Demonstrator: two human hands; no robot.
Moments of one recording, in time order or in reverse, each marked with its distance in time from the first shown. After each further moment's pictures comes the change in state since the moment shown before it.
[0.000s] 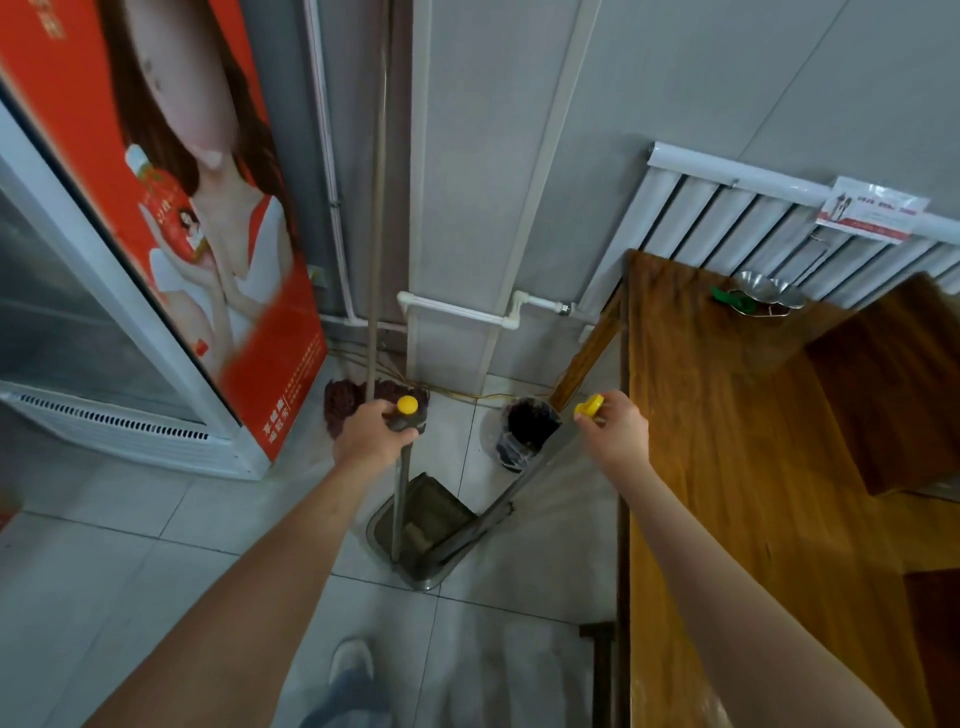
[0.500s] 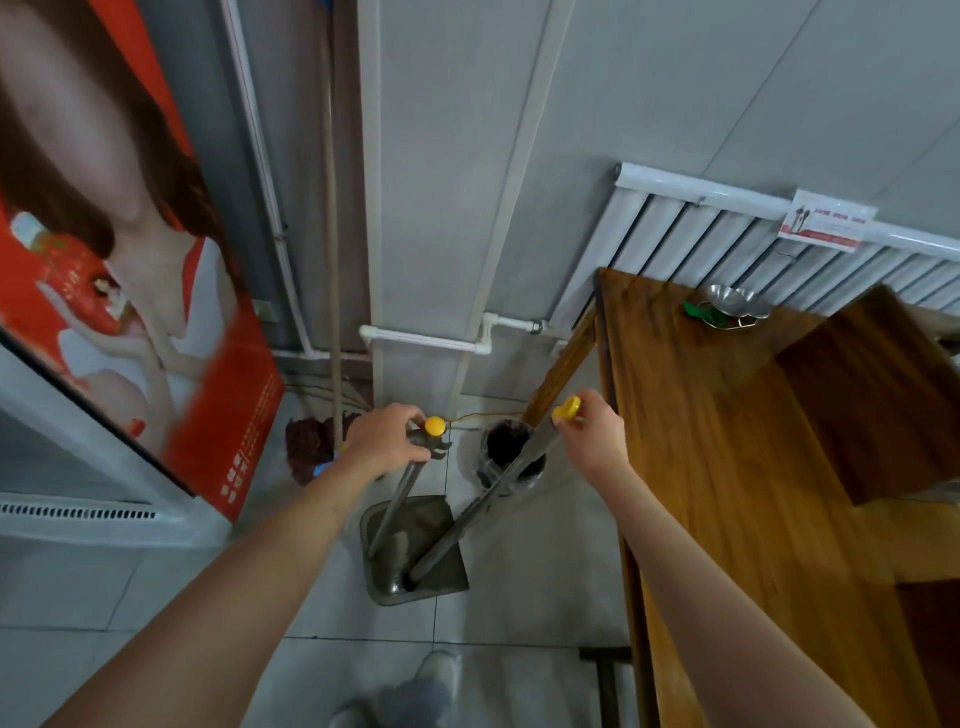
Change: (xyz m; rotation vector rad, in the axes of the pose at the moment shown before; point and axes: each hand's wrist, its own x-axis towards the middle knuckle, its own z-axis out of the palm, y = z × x) left_hand 0.107 0.061 -0.019 0.278 -0.222 0.388; right_hand 0.071 -0.053 0.027 -0.074 0.021 0.034
